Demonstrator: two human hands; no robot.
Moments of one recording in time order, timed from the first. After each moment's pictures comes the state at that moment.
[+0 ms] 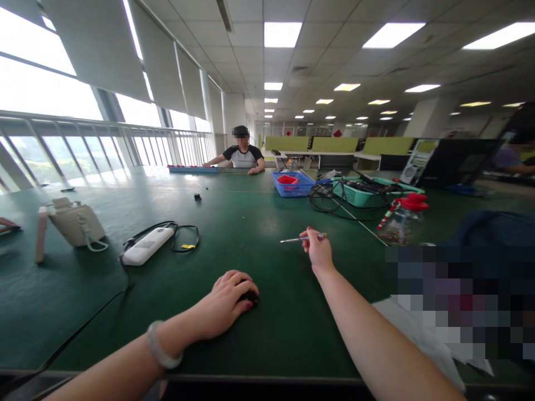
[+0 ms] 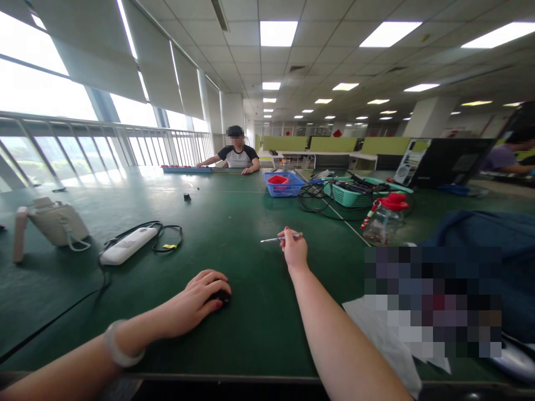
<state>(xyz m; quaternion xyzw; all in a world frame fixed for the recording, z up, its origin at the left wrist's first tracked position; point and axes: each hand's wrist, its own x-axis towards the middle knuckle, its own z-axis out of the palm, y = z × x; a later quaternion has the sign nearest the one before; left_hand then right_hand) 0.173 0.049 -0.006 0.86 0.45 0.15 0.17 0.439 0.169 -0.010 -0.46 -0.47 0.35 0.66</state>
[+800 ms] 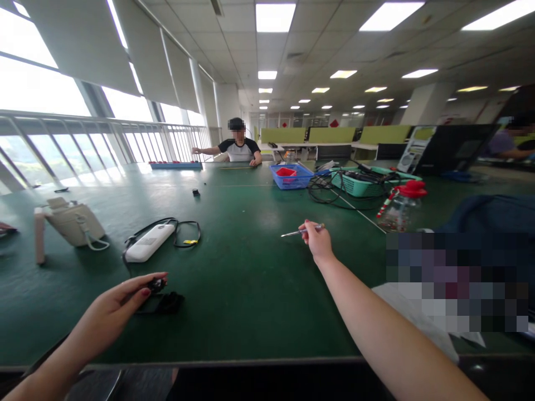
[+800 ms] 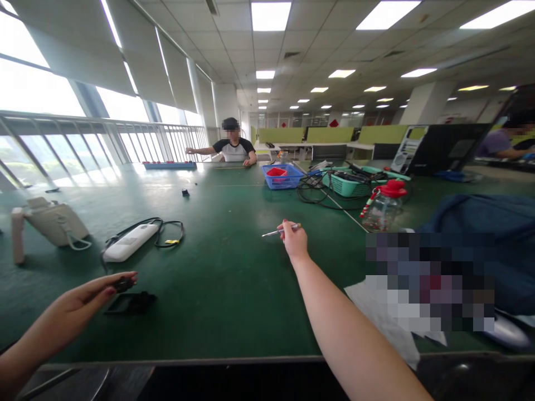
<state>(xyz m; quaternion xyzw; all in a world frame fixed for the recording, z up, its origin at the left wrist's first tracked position) -0.013 0.003 -0.010 0.69 0.64 0.32 0.12 0.438 0.172 -0.016 -0.48 -0.50 0.33 0.64</state>
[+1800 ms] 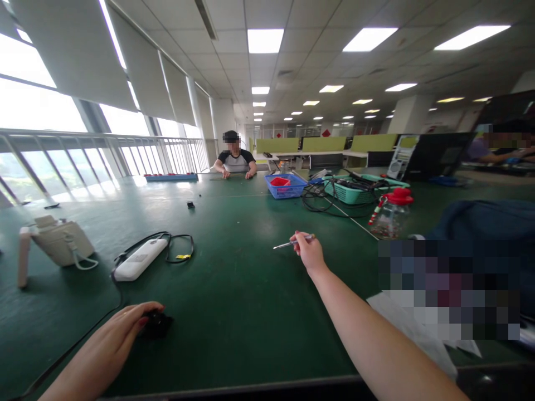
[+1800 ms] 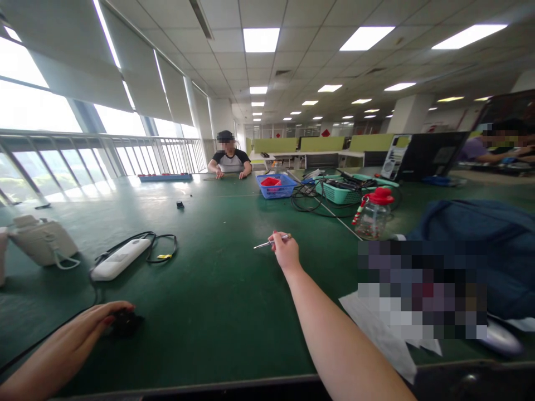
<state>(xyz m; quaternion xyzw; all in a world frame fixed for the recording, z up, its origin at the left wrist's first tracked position) -0.004 0.002 -0.032 0.73 0.64 0.23 0.03 0.436 0.169 -0.015 -0.48 -0.53 0.32 0.62</state>
